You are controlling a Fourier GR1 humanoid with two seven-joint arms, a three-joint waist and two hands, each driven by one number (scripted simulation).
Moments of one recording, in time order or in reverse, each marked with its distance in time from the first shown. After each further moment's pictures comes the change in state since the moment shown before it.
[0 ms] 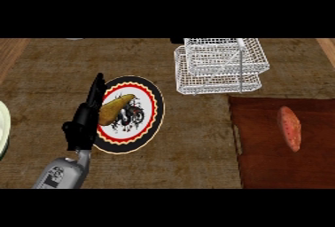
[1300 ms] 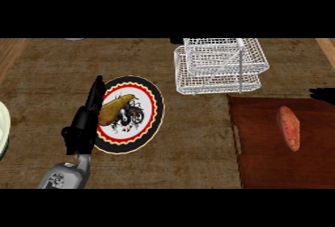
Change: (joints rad) left arm 0.049 -0.068 0.056 -0.055 -0.099 -0.058 0.034; right arm -0.167 0.183 0.120 0.336 0.223 -0.151 -0.112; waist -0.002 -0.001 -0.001
